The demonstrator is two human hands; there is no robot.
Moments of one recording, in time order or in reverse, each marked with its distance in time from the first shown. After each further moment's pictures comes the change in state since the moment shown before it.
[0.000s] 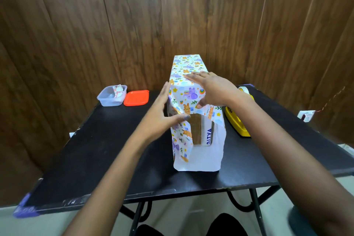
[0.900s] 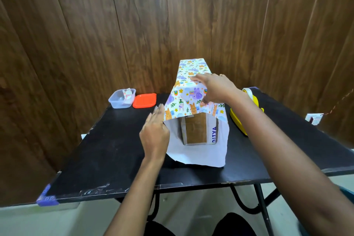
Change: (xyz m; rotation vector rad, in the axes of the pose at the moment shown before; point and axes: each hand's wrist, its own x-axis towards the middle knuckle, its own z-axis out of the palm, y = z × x) left_hand -0.035 -0.029 0.029 0.610 0.656 -0.093; right_hand 0.001 -0.005 0.002 0.016 0.067 0.058
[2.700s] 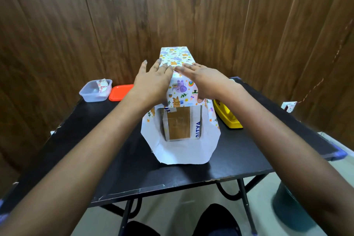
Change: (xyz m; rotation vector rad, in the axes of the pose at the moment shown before) left_hand 0.107 0.065 0.000 0.710 -0.575 0.566; right_hand -0.006 0.010 -0.005 -0.180 -0.105 -0.063
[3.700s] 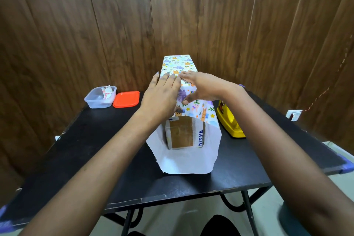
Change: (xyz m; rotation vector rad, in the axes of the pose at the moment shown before) left_hand -0.003 0.013 0.017 -0.038 0.230 0.030; right_hand 0.016 0.005 -0.008 0.279 -0.051 -0.023
